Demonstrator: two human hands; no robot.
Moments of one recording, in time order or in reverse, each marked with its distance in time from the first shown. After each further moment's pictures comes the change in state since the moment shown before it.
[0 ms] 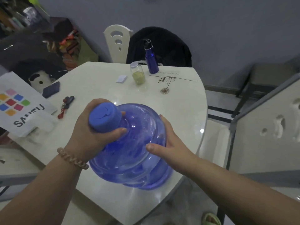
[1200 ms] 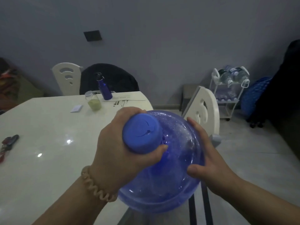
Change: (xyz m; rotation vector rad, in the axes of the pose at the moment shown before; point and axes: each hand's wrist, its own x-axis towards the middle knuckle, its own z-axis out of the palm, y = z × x) left_hand -0.102 0.145 0.074 -0.102 -0.131 0.487; right_hand -0.214 -0.098 -0.015 -0.142 0.459 -0.176
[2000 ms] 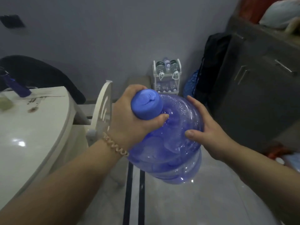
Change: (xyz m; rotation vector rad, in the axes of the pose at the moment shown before) left_hand 0.062 0.214 0.395 -0.157 -0.026 0.019; right_hand -0.145 -0.075 -0.434 -0.235 0.174 0.109
